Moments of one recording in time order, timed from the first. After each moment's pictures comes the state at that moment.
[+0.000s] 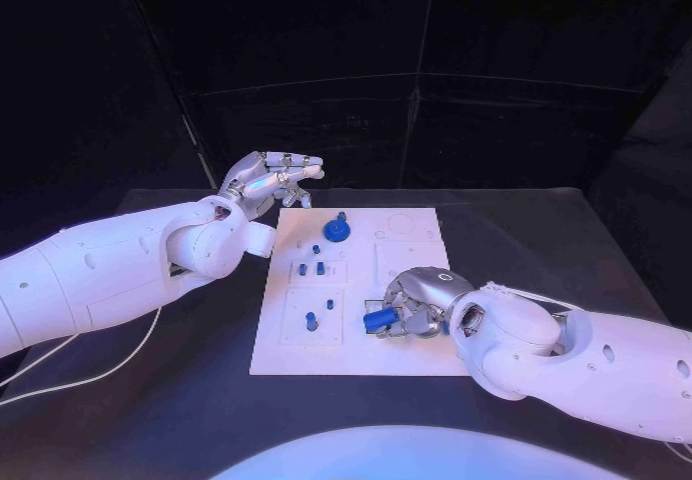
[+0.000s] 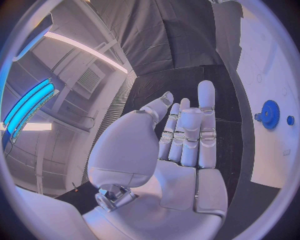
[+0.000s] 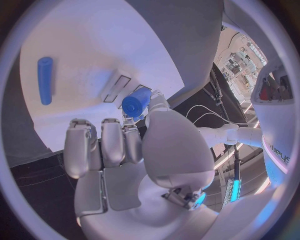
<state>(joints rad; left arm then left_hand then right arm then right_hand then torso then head) 1.21 -0.78 -0.09 1.37 -0.01 -0.18 0.45 1.30 -0.03 0.34 -0.09 0.05 1.01 0.18 0.12 0.07 1.09 0.11 0.22 0.08 1.27 0.02 1.16 0.66 0.18 1.21 0.12 0.63 0.73 1.00 -0.84 -0.09 1.83 -1.66 -0.28 -0.51 1.31 -0.09 -0.15 0.28 0.18 0.93 0.11 0.32 0.18 1.46 0.03 1.44 1.31 1.47 -0.04 1.28 1.24 0.06 1.47 0.06 1.42 1.30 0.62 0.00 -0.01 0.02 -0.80</state>
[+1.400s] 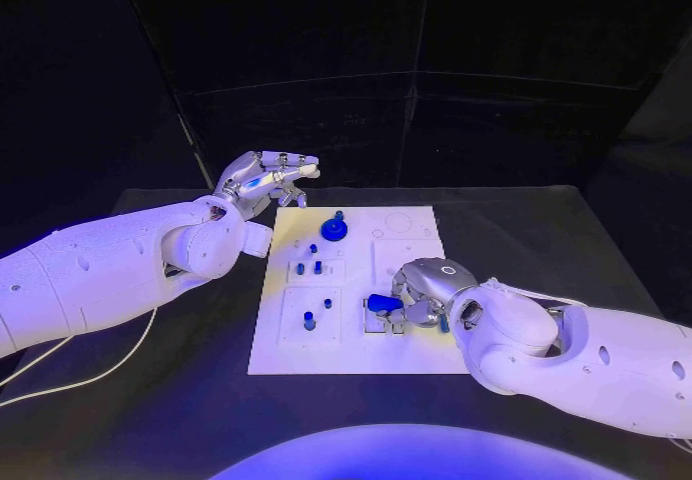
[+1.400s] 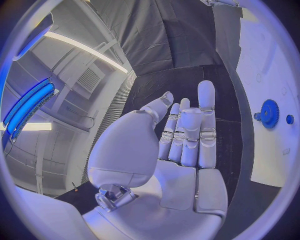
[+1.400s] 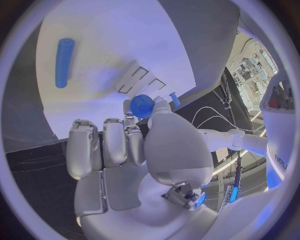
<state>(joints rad) 1.21 -0.79 -0.09 1.38 -0.01 -0.18 0.44 1.30 -0.03 0.34 -0.09 0.05 1.01 0.18 0.12 0.07 1.09 0.11 0.22 0.08 1.27 0.02 1.16 0.66 0.18 1.21 0.12 0.63 0.72 1.00 -0.84 -0.09 1.82 -1.75 -0.32 -0.60 1.26 0.01 -0.19 0.29 0.49 1.03 0.11 0.44 0.24 1.47 -0.03 1.46 1.31 1.47 -0.09 1.27 1.25 0.06 1.47 0.02 1.44 1.31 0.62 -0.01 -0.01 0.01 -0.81</state>
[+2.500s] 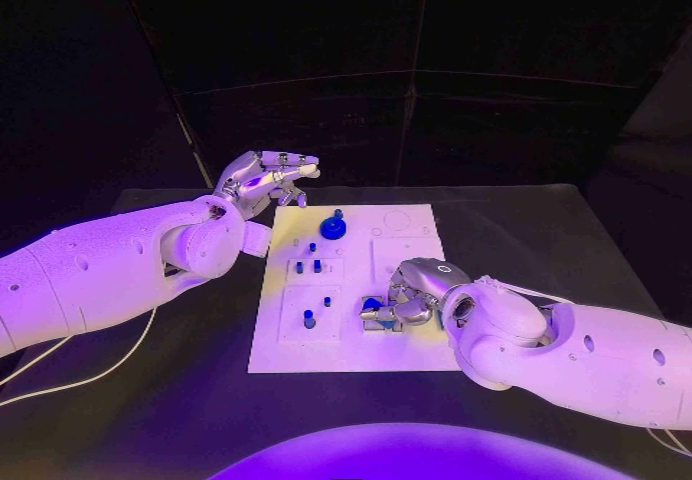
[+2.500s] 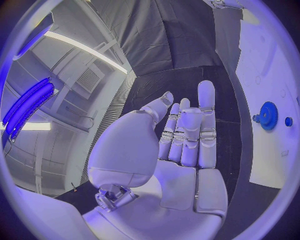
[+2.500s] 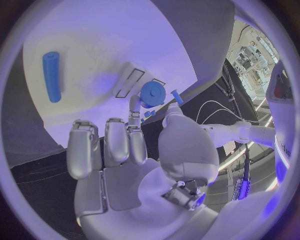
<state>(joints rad) 1.21 -0.78 -0.09 1.38 -0.01 -0.18 0.44 1.30 -0.03 0.34 -0.09 0.05 1.01 0.18 0.12 0.07 1.09 0.11 0.22 0.08 1.27 0.02 1.16 0.65 0.18 1.21 0.12 0.63 0.72 1.00 -0.80 -0.09 1.79 -1.65 -0.34 -0.62 0.94 -0.11 -0.18 0.30 0.11 1.11 0.02 0.49 0.34 1.46 -0.04 1.47 1.31 1.47 -0.10 1.26 1.26 0.06 1.47 0.01 1.44 1.31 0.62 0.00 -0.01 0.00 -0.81</state>
